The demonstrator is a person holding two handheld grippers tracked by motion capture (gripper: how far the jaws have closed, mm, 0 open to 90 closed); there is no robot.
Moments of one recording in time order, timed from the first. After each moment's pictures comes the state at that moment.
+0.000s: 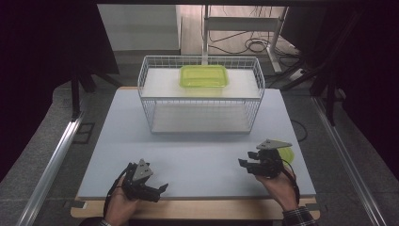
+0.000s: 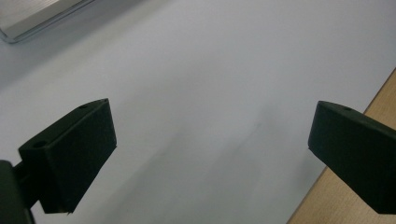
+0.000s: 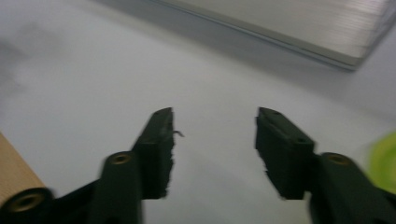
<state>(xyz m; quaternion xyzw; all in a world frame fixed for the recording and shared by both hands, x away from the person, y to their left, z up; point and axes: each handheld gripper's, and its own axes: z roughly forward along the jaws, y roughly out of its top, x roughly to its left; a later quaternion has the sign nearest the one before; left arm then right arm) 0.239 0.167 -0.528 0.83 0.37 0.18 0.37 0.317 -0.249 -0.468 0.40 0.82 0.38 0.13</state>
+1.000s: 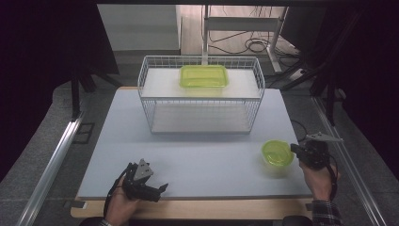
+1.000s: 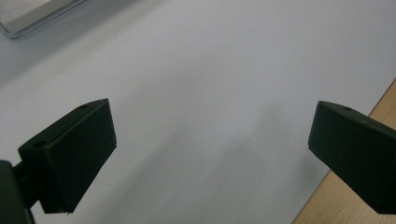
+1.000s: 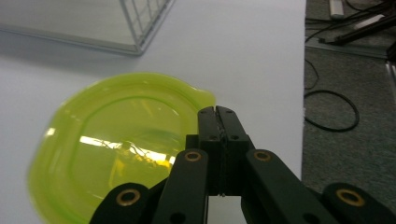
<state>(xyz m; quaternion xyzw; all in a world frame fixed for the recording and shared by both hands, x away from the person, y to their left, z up) 0.240 0.166 -0.530 0.83 0.37 0.18 0.36 0.342 -0.374 -0.458 0.52 0.74 0.34 0.24</state>
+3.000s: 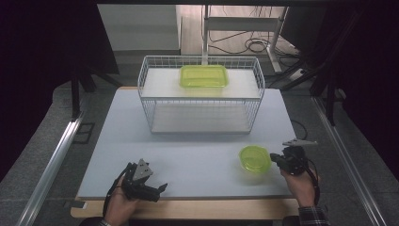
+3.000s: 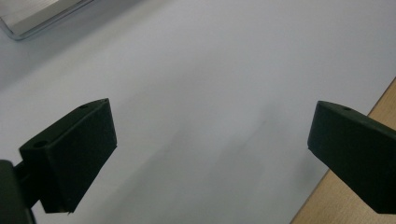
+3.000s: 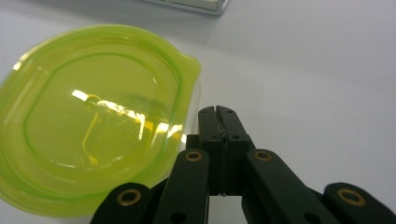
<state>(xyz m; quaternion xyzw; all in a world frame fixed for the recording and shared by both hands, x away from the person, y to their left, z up) 0.239 0.167 -0.528 0.83 0.37 0.19 0.36 0.331 -0.322 -0.477 0.50 0.79 0.32 0.17</state>
